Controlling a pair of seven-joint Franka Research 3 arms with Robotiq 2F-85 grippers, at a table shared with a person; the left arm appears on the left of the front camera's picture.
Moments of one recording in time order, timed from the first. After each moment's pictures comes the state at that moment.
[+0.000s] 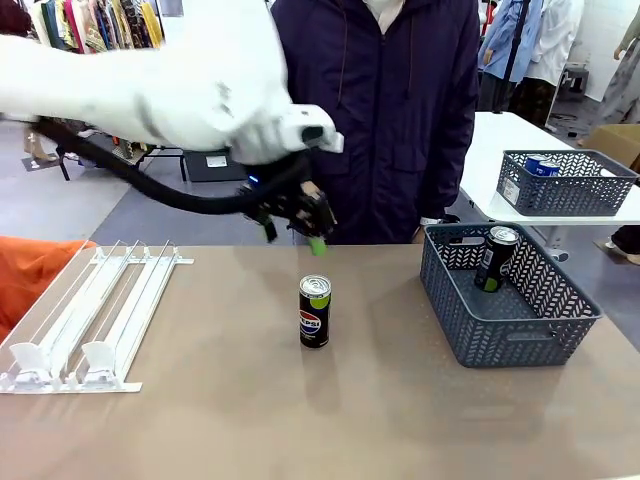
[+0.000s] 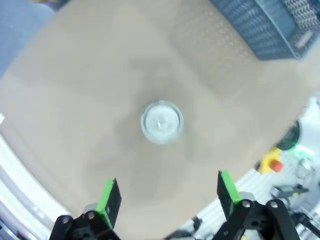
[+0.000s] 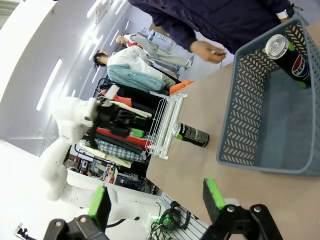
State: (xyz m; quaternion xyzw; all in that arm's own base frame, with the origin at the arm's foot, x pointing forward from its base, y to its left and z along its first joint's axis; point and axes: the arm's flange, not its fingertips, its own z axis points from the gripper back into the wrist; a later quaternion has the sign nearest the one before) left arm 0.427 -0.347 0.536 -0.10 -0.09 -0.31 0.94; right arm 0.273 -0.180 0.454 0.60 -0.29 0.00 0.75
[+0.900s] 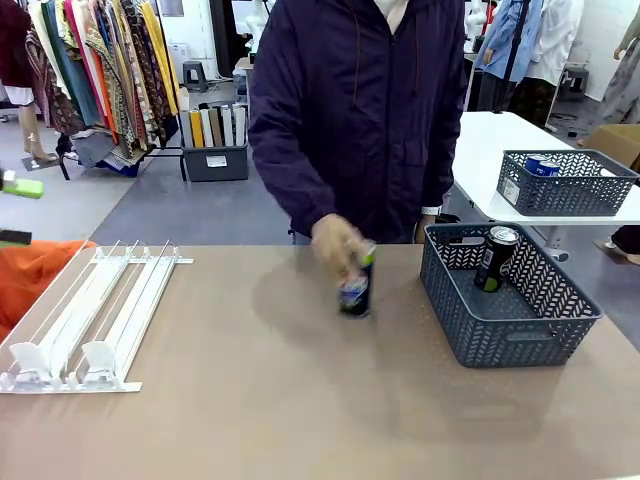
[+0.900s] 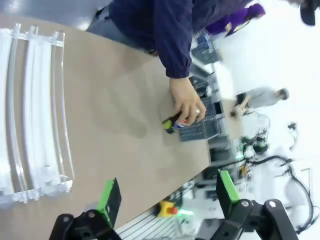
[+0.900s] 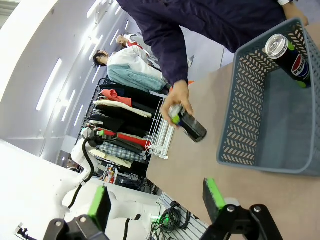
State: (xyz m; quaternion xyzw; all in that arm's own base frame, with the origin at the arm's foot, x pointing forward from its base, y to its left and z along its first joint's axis) left arm 0.320 0.082 0.512 -0.49 -0.24 0.05 0.83; right arm 0.273 -0.181 0.453 0.60 -0.29 0.00 0.75
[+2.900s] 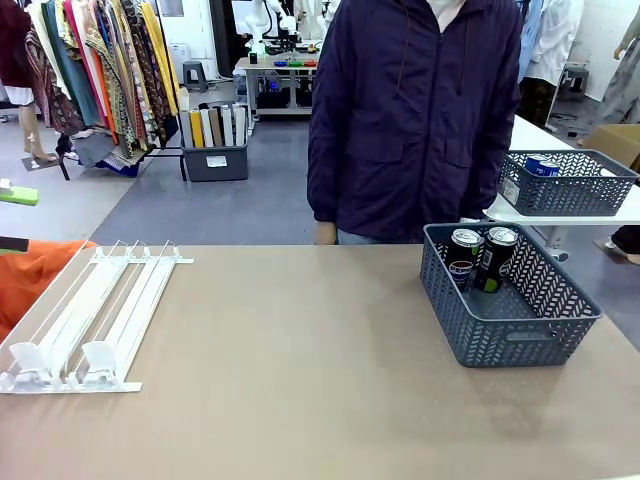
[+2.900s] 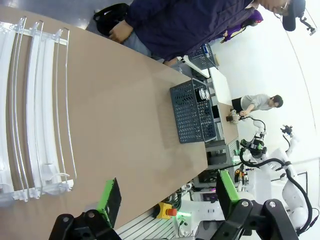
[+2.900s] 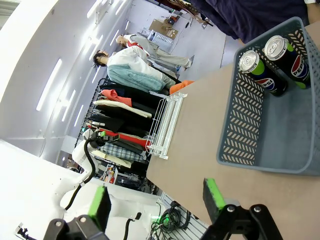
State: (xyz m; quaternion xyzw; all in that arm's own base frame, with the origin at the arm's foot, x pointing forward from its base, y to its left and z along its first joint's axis) left arm 0.319 0.082 0.510 -0.49 -0.24 0.05 0.84; right arm 0.273 -0.181 0.453 0.60 -0.29 0.00 0.75
